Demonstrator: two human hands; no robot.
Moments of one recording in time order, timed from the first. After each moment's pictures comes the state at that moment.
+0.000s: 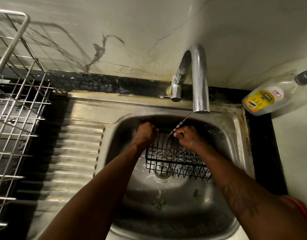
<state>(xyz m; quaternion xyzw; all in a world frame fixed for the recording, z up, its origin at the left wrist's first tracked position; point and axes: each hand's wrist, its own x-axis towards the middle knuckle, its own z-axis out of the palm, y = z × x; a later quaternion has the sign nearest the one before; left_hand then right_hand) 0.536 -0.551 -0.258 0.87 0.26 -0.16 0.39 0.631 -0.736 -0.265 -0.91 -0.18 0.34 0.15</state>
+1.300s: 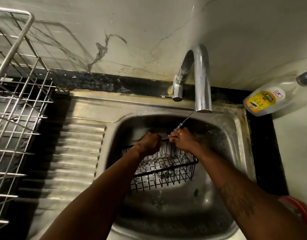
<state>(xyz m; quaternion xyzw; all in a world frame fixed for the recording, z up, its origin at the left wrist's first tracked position) 0.513 -0.567 -0.269 0.93 0.09 -0.23 0.28 0.617 -0.720 -0.257 -0.88 -0.26 0.36 0.13</state>
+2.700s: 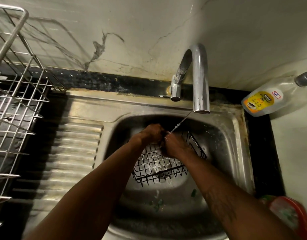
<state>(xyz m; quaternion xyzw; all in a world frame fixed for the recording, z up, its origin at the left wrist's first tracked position) 0.563 -0.562 -0.255 0.89 0.09 -0.32 0.31 0.585 -0.704 -0.267 -0.89 -0.35 0.30 0.03</state>
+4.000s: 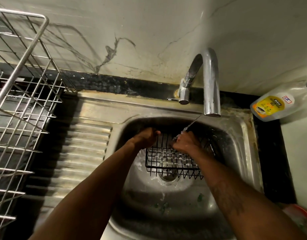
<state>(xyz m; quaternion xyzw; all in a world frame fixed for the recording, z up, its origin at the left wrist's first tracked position) 0.524 -0.526 -0.273 0.83 0.24 -0.23 0.46 0.616 -0.712 -0.270 -0.92 -0.16 0.34 0.06</state>
